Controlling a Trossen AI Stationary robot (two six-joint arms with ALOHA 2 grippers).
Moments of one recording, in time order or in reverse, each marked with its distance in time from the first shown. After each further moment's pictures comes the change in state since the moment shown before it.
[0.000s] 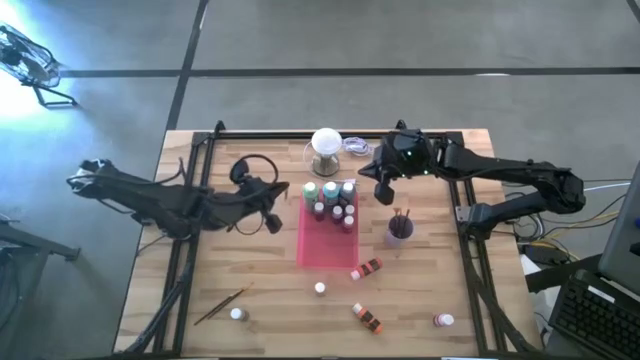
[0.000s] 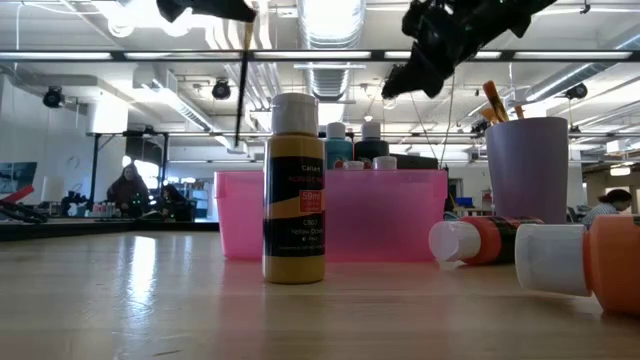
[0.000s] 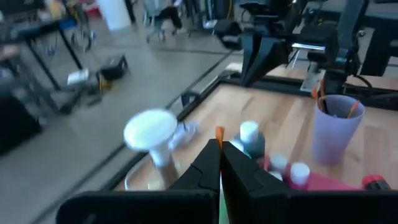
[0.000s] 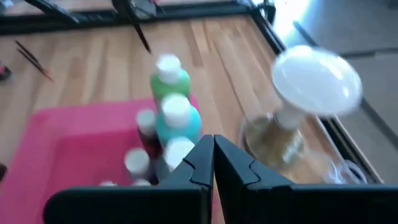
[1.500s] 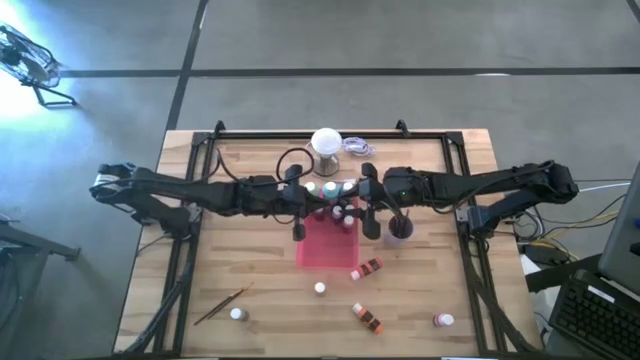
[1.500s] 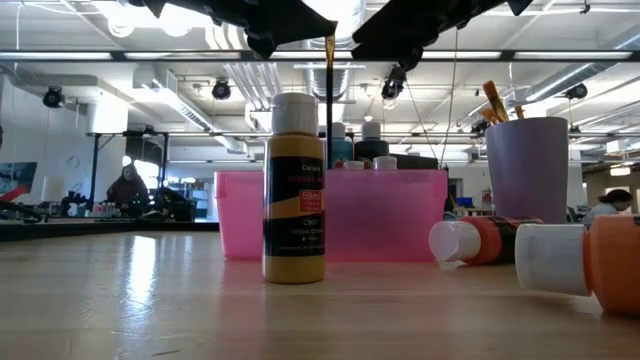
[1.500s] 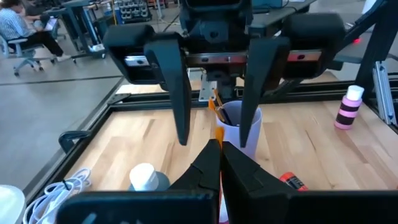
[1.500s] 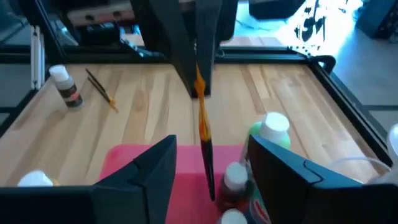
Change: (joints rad) left arm 0.219 0.265 -0.023 0.446 0.692 0.231; right arm 0.342 0.097 0.000 0.249 0.171 0.087
